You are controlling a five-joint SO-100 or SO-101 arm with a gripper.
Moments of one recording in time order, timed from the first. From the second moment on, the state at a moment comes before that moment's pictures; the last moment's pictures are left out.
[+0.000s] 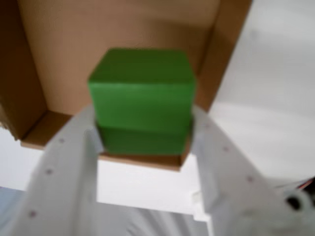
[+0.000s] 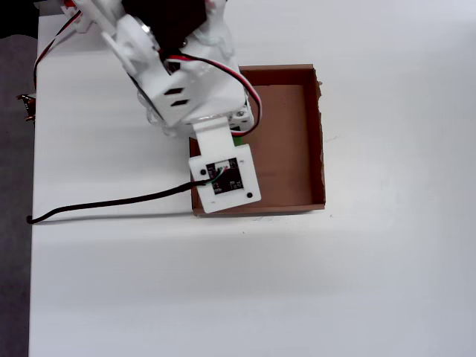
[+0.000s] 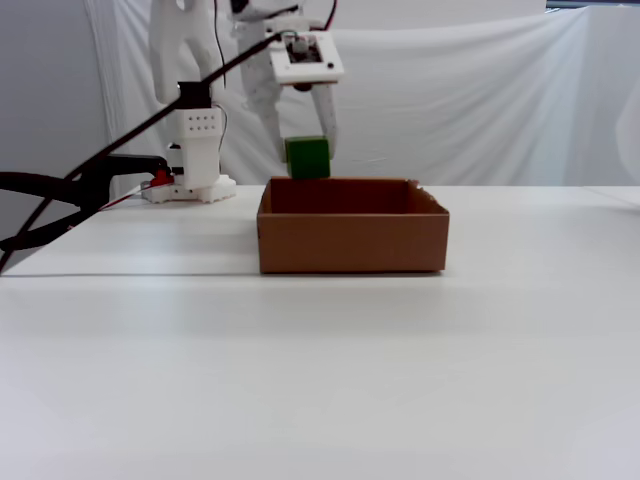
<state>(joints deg) -32.7 90.3 92.3 64.1 -58.4</state>
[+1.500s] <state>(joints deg) -15.8 104.2 103.4 68.4 -55.7</state>
